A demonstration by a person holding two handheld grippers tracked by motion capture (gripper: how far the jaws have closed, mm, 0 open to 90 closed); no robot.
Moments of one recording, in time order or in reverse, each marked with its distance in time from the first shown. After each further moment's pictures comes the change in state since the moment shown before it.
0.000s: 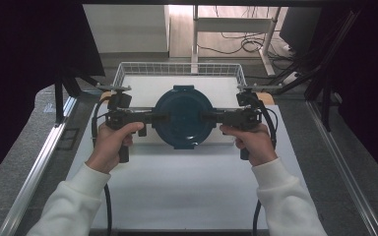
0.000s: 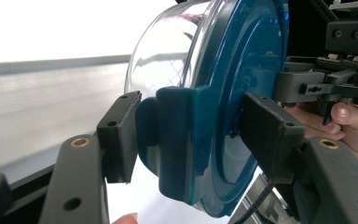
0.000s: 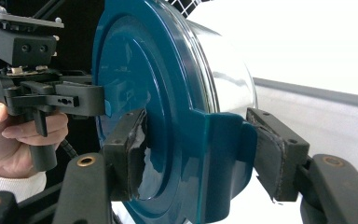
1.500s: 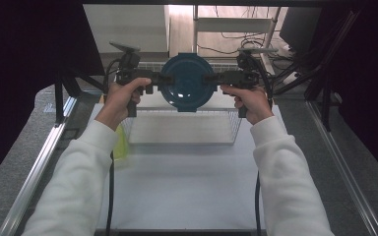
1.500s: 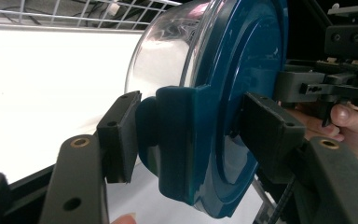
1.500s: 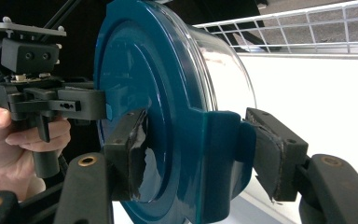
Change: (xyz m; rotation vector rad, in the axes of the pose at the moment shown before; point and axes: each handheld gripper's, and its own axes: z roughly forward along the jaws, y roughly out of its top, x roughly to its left) left arm 0.044 0.093 0.035 0.042 -0.016 -0.046; right arm -0.049 0.087 0.027 -0.002 -0.011 0.070
